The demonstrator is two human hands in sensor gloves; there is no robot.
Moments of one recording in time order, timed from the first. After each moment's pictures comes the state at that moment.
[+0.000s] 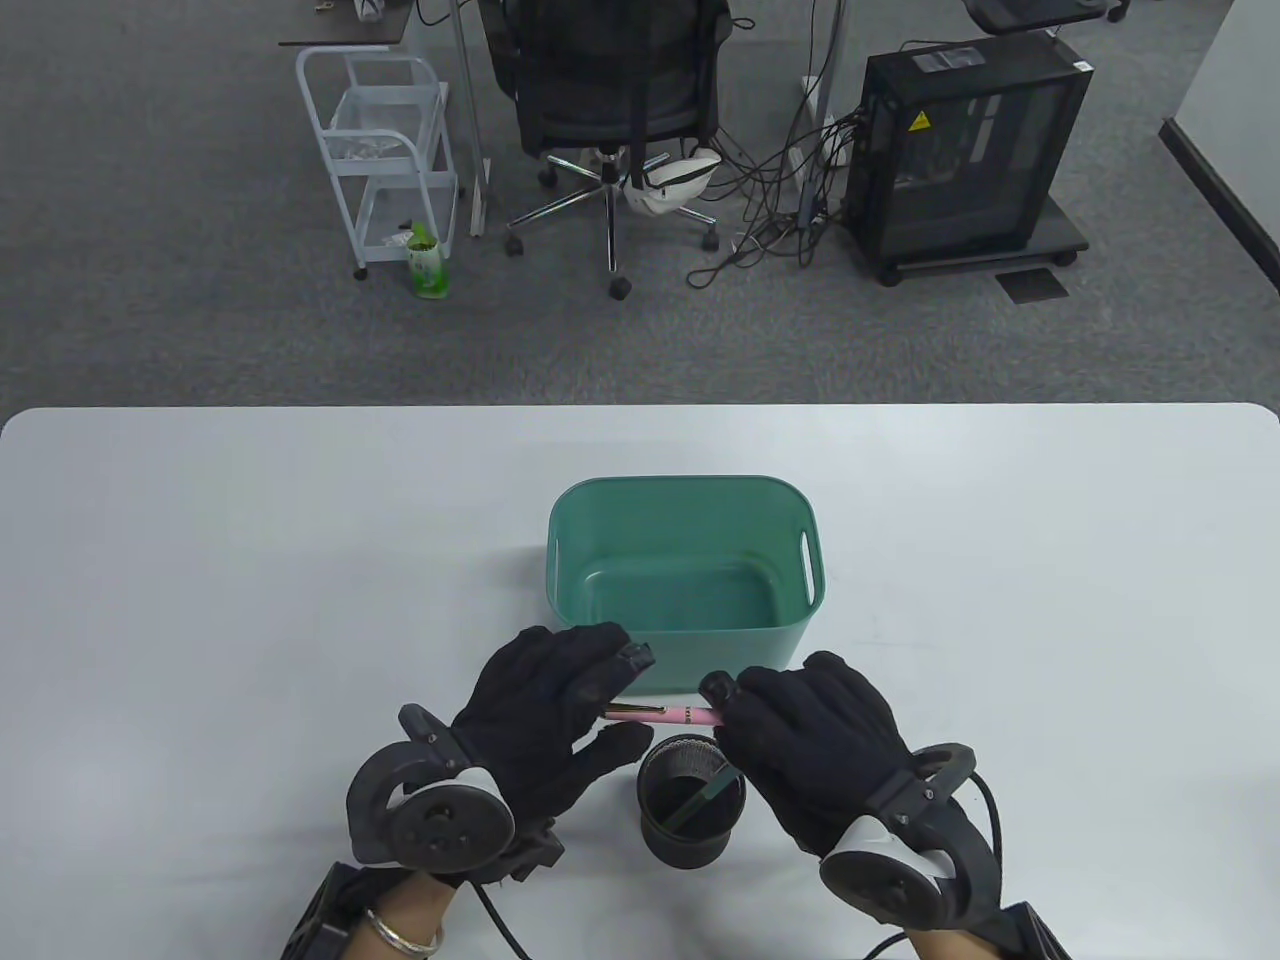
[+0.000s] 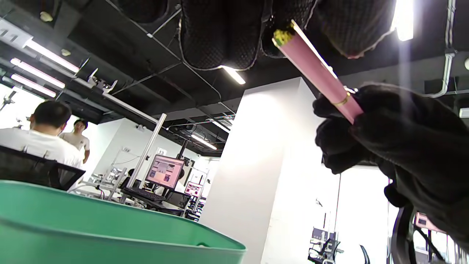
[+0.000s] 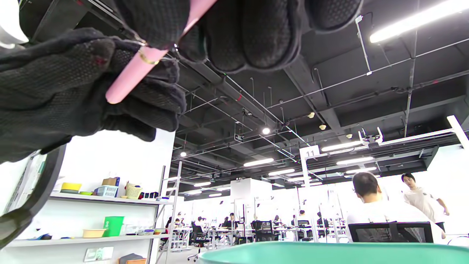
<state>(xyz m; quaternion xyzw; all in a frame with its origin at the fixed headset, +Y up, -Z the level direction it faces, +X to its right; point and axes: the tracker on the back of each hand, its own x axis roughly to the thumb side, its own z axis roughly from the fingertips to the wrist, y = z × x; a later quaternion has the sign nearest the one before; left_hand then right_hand) -0.142 -0.595 -0.228 0.23 -0.37 0.23 0.87 0.119 -0.599 -0.204 0.28 -0.35 0.88 0.17</state>
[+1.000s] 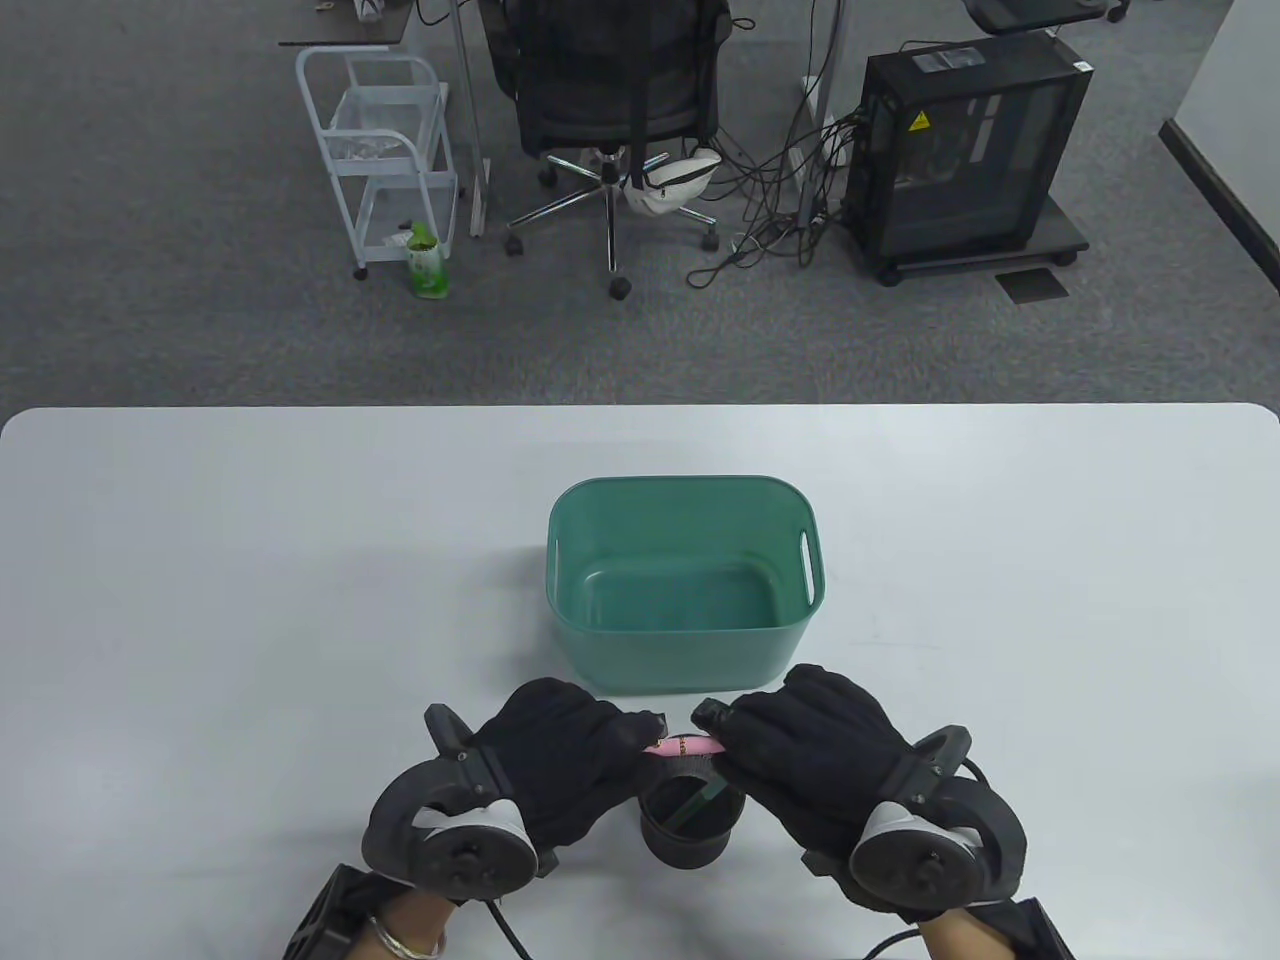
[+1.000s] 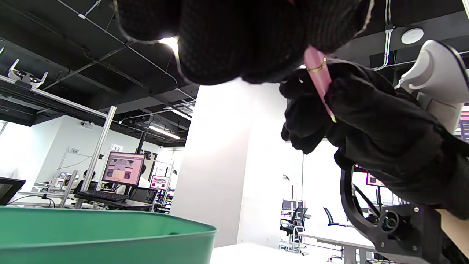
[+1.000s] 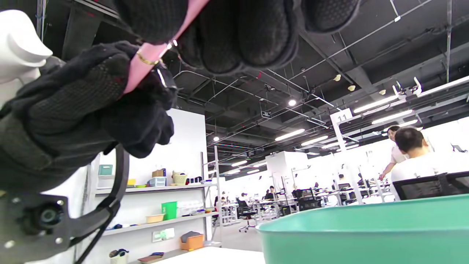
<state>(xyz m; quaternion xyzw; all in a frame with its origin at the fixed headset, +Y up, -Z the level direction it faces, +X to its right) -0.131 -0.589 -0.215 0.23 -0.45 0.19 0.84 0.129 -0.590 -0.209 0.35 -0.27 0.86 0.24</state>
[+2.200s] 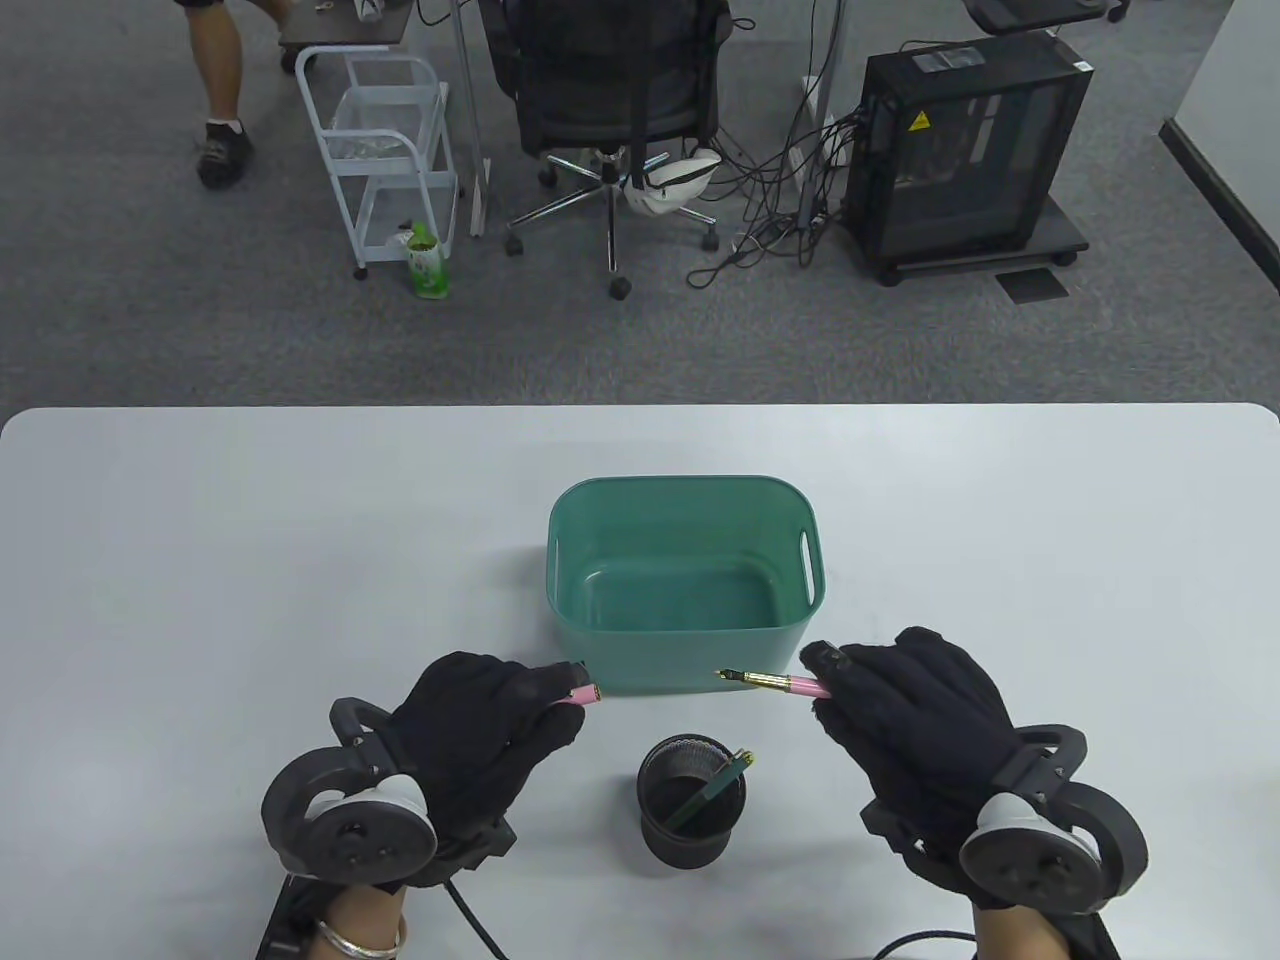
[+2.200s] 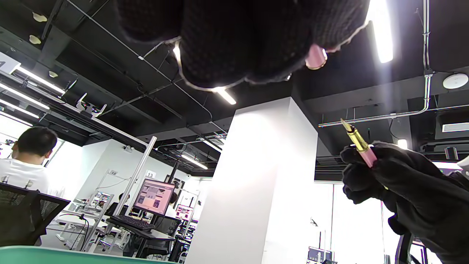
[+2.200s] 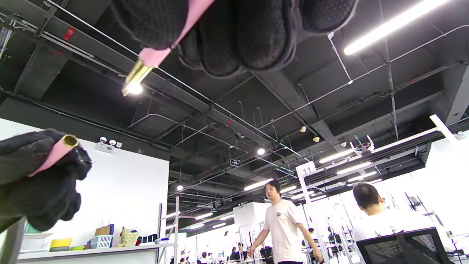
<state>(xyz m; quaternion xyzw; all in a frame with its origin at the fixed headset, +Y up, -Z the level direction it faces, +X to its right) -0.179 -0.568 -0.220 0.27 -0.38 0.25 0.85 0.184 -0.572 -0.207 0.26 -0.38 0.85 0.25</state>
